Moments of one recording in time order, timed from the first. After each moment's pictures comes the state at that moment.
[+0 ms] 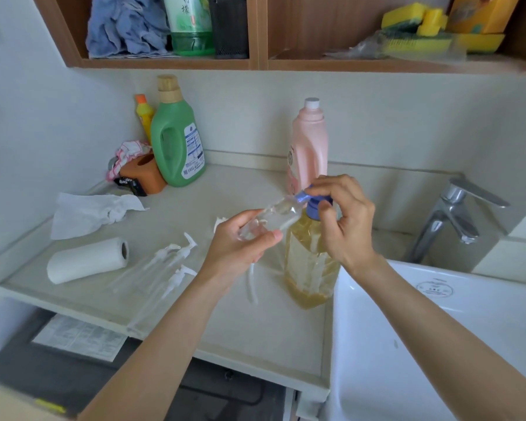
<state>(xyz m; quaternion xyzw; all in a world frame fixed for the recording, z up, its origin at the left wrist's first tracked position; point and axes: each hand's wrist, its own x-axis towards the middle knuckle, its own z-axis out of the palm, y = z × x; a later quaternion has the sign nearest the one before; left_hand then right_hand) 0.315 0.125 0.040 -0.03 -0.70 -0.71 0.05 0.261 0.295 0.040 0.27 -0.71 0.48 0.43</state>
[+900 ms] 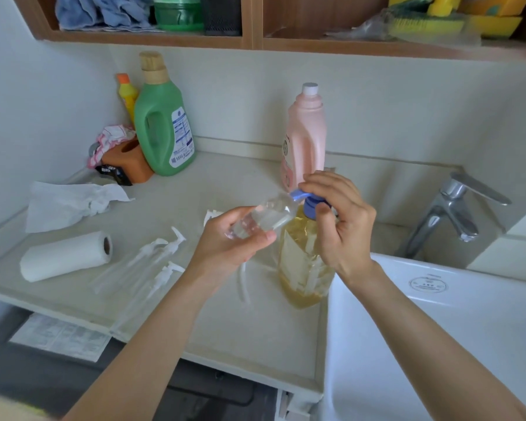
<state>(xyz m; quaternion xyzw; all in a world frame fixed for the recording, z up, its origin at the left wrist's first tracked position) 0.303 0.117 0.034 -0.06 -0.71 -0.70 0.04 0.258 0.292 0.032 0.27 -0.71 0.49 0.43</state>
